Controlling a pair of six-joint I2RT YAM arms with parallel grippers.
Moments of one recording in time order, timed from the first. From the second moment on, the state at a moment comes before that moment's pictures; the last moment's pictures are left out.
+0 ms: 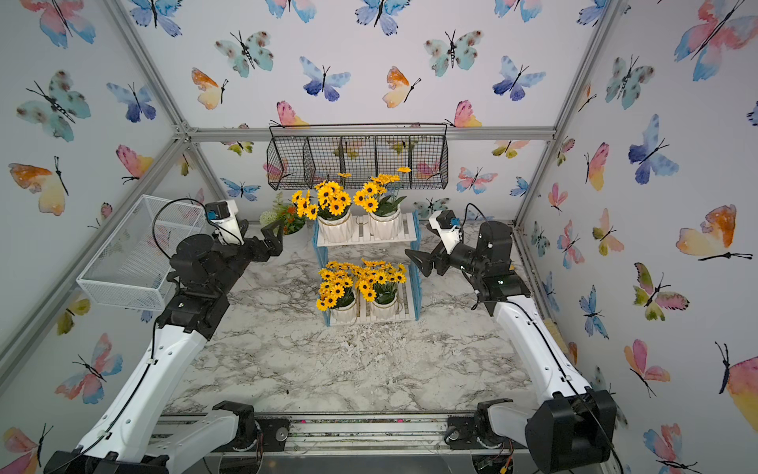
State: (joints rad) left arm -0.20 1.03 1.08 -0.07 0.07 -0.21; right arm 0.18 1.26 1.10 -0.03 -0.80 -0.23
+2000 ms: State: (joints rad) left arm -0.14 1.05 1.17 -0.07 0.14 -0.20; right arm 0.18 1.80 1.54 0.18 -1.20 -0.07
